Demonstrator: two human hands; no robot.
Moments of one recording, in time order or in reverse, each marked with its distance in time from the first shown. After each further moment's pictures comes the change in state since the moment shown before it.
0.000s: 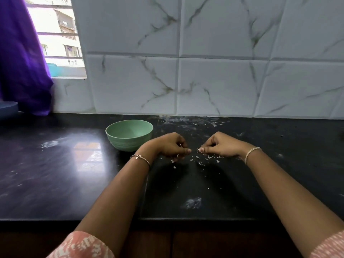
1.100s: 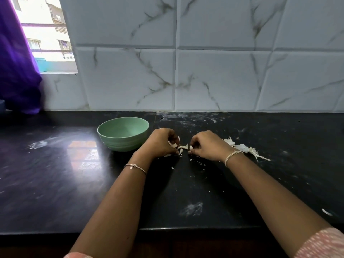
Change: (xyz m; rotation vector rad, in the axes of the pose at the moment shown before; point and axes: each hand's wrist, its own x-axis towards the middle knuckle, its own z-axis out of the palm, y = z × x) left_hand 0.009 -0.028 0.006 0.136 0.370 0.005; right_hand 0.036 -0.006 0.036 -0.394 0.219 -0.069
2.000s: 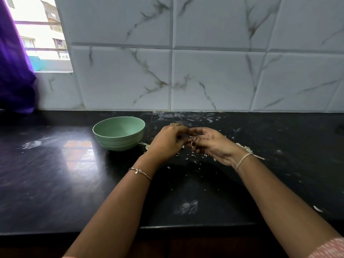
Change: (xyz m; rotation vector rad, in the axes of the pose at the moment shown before) left_hand -0.002 0.025 0.019 -0.120 0.204 0.285; right_hand -0.024 0.007 -0.007 1.357 -0.050 0.132
